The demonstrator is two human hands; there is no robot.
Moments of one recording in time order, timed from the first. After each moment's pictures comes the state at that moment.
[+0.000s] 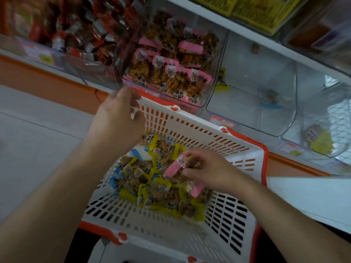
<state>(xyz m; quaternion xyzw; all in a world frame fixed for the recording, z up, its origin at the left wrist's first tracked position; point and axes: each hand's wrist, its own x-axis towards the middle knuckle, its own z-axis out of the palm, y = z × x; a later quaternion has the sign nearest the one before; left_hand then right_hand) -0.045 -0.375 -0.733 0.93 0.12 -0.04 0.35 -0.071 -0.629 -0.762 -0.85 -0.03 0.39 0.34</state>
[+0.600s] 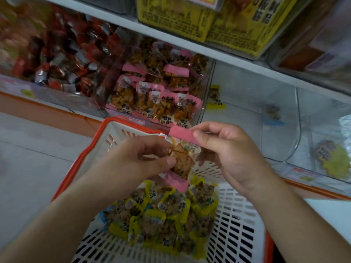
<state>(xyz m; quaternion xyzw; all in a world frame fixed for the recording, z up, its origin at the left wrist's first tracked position) -0.029 -0.423 -0.718 0.70 0.08 -0.25 0.66 0.010 -0.642 -0.716 -0.73 0.07 0.22 0.64</state>
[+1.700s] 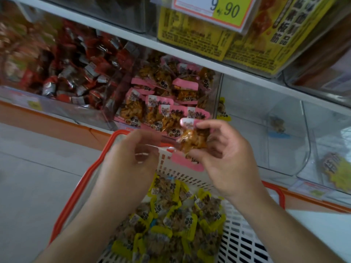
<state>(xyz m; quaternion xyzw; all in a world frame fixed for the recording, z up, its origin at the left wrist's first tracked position) -0.018 -0.417 -0.722 0.81 0.14 -0.04 0.57 0.010 -0.611 -0.721 -0.84 0.01 0.06 0.54</state>
